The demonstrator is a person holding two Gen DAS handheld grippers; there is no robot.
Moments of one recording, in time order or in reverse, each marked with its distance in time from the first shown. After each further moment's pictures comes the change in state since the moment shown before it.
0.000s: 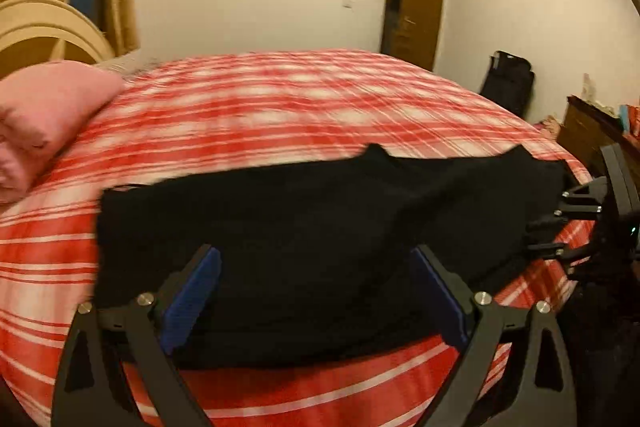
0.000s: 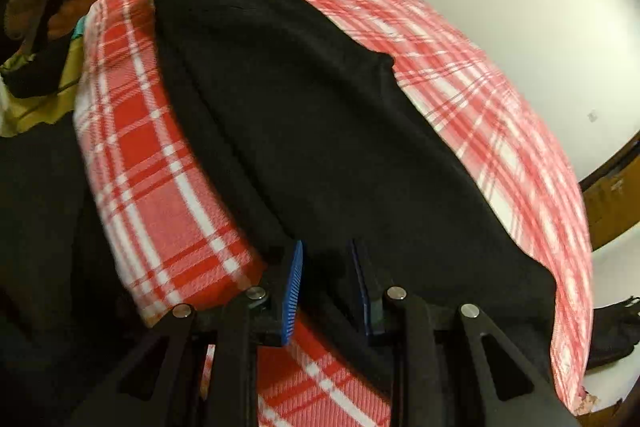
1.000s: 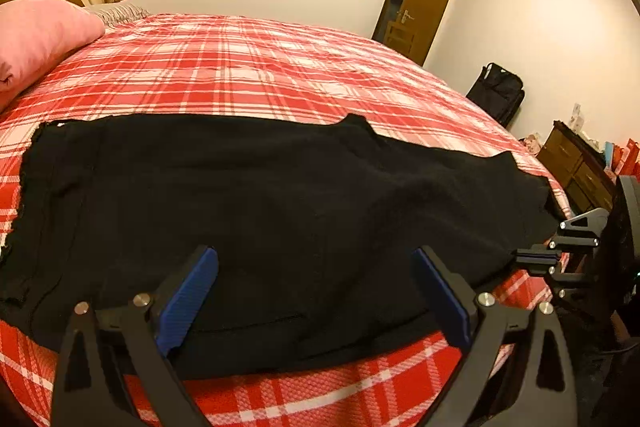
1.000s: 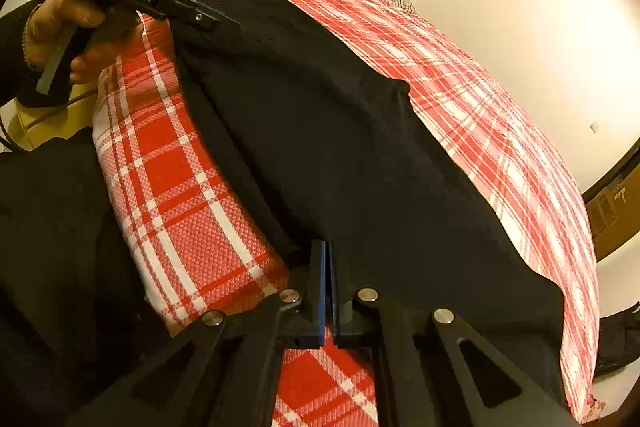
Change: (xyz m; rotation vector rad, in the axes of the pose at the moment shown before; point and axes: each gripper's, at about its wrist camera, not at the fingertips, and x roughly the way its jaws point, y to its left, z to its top) left arm 0.020 -0.003 -0.016 -0.136 0.069 -0.106; right arm -0.017 0.015 -0.004 -0.009 -0.076 0.027
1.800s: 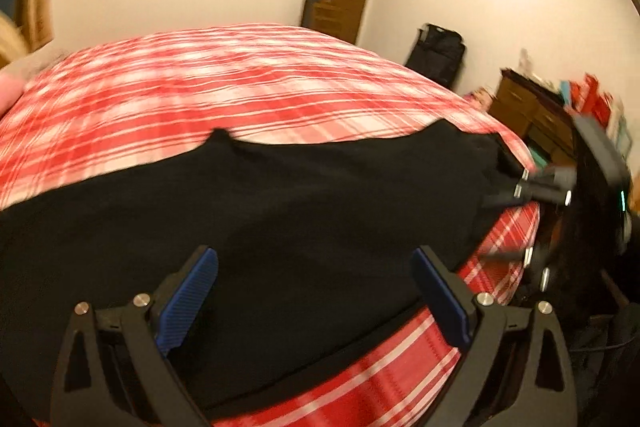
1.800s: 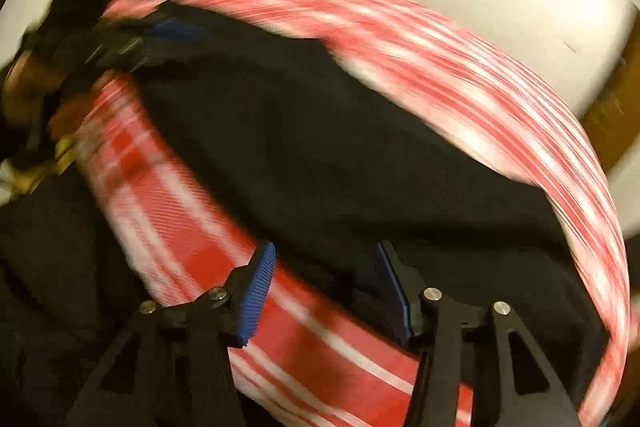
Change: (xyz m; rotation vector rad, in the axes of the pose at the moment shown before) left arm 0.040 -0.104 0.020 0.242 0.048 -0.145; right arm -0.026 -0.077 -0.058 0.315 0.058 0.000
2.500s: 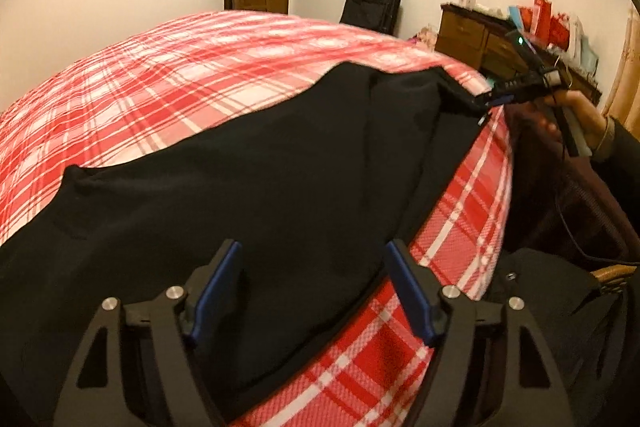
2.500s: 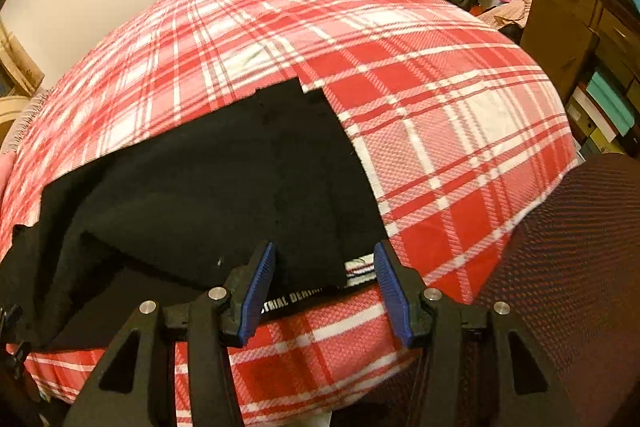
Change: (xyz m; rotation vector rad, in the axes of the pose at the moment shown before) left arm 0.059 -0.088 0.005 0.228 0.120 -0.090; right arm -0.042 -0.301 -0.165 0.999 0.165 -0.333
